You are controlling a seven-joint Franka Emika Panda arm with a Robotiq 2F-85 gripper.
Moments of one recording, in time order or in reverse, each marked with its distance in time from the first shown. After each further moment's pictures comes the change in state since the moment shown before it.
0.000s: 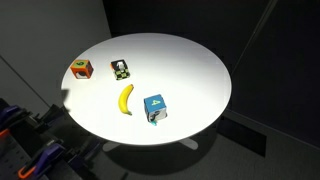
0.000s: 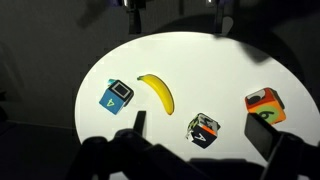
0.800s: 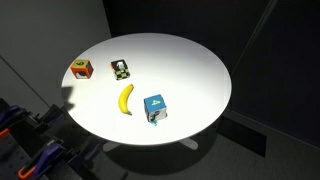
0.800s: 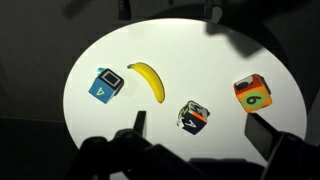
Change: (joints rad) arm 0.004 0.041 -0.042 0.036 0.009 0.056 -0.027
